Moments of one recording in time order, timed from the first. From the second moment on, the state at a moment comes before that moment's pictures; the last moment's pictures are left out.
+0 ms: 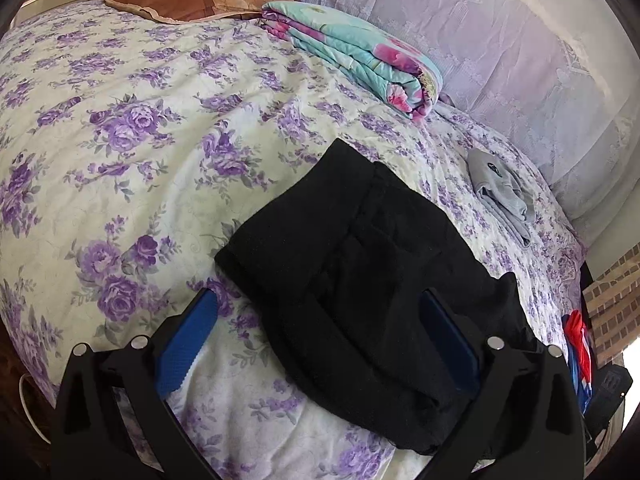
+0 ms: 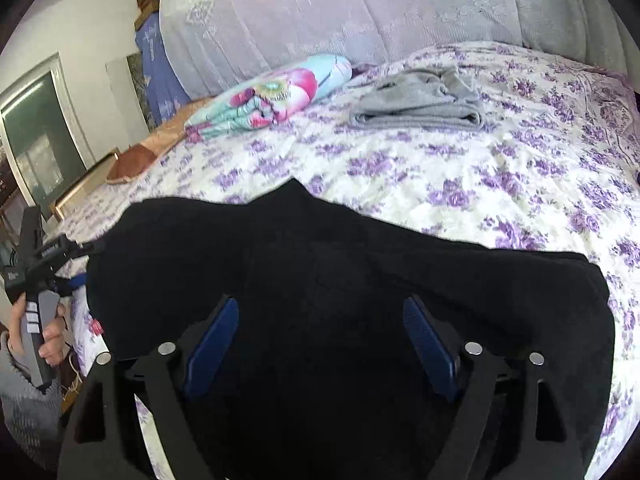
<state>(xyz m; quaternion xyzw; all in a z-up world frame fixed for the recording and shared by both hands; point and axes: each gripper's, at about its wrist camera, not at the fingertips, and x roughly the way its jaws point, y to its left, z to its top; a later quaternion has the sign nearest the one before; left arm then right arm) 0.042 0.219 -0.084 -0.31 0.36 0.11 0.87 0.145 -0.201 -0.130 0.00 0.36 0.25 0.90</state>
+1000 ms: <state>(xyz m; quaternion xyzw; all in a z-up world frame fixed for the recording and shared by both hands) 0.029 0.259 -0.092 -0.46 0.30 0.07 0.83 0.145 -0.199 -0.140 0.00 0.36 0.28 0.89</state>
